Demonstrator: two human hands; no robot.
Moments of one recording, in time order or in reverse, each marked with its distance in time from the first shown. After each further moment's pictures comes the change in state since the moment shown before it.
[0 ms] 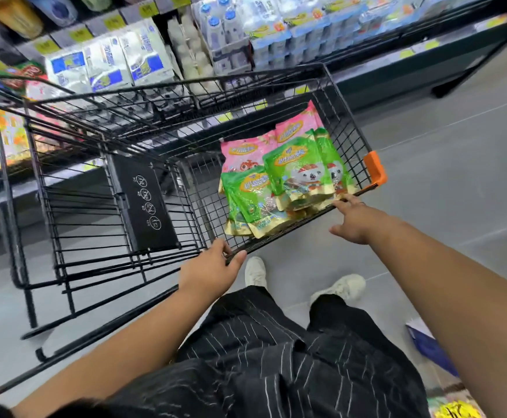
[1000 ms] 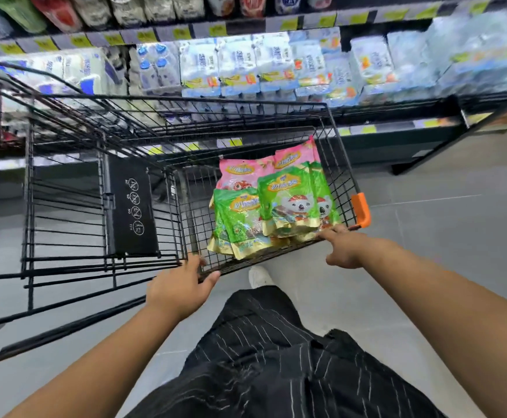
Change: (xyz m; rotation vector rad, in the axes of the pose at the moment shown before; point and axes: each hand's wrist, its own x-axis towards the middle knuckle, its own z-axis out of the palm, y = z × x) left_hand 0.072 0.313 0.030 0.008 0.105 -0.067; right_hand 0.085 0.307 -0.174 -0.227 -0.129 -0.203
